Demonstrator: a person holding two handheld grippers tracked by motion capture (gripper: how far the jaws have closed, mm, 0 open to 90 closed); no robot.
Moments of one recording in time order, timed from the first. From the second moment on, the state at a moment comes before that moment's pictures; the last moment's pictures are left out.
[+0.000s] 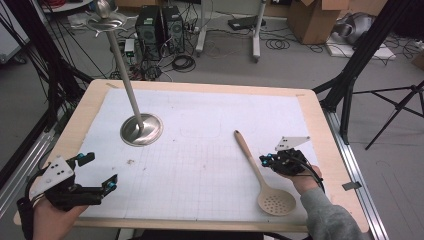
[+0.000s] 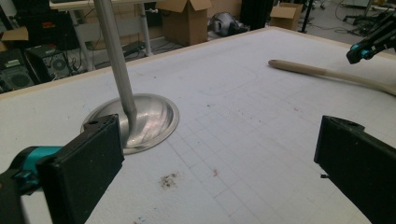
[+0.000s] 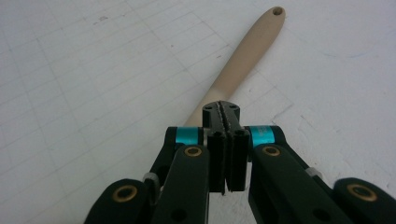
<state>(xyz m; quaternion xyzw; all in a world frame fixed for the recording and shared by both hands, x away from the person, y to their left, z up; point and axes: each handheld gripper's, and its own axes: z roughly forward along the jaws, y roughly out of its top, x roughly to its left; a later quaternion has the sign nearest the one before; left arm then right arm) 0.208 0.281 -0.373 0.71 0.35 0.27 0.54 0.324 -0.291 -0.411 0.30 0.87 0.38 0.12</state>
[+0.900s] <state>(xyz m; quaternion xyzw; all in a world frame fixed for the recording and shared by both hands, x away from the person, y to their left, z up) 0.205 0.284 -0.374 0.71 0.35 0.27 0.55 0.342 -0.275 -0.427 0.28 0.89 0.34 0.10</state>
